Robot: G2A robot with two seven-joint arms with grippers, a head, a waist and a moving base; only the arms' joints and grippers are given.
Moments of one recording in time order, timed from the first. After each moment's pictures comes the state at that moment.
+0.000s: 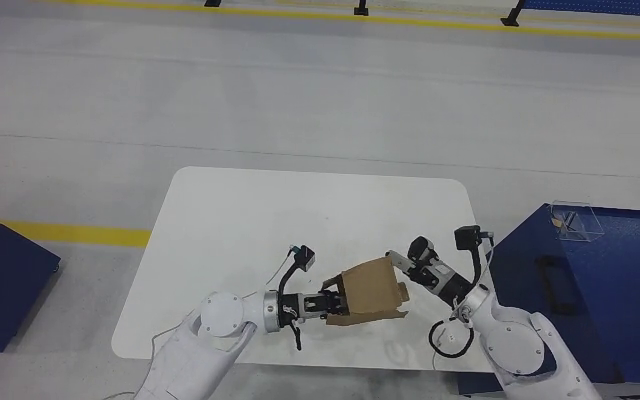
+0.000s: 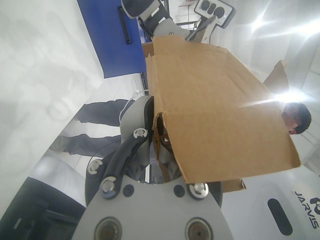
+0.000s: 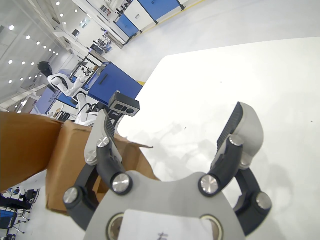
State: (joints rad) left arm 1.05 -1.26 -0.93 -1.42 -0.36 -0.26 -0.93; right arm -1.52 -0.97 1.47 -1.90 -0.30 -0.29 0.36
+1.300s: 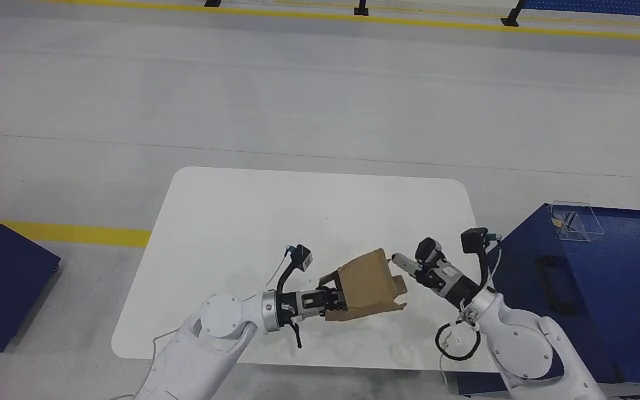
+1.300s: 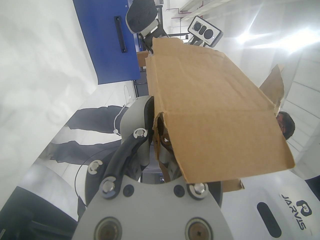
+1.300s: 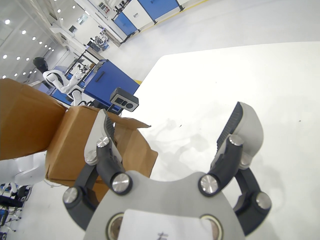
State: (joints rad) left arm 1.07 -1.27 -0.93 -1.41 -0.40 -0.27 -0.92; right arm -1.54 -0.98 1.52 -1.91 -0.37 -0.29 0.37
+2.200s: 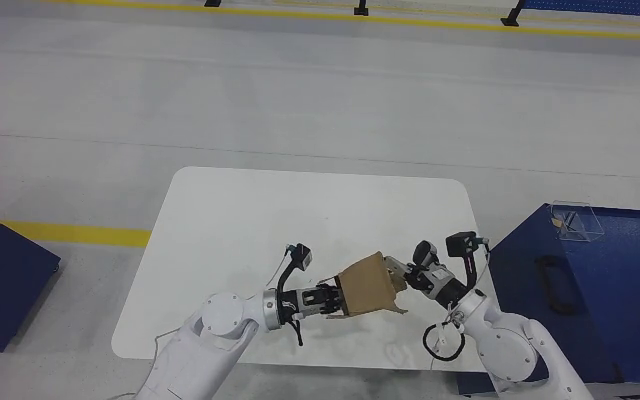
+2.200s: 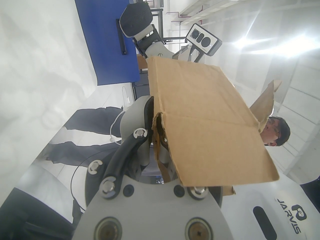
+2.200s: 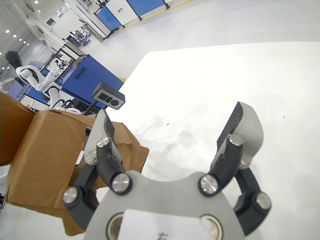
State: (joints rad) left arm 1.06 -1.27 -0.93 -1.39 -0.42 -0.24 -0.90; right arm -1.54 -1.00 1.47 -1.91 -0.49 -0.22 0.36
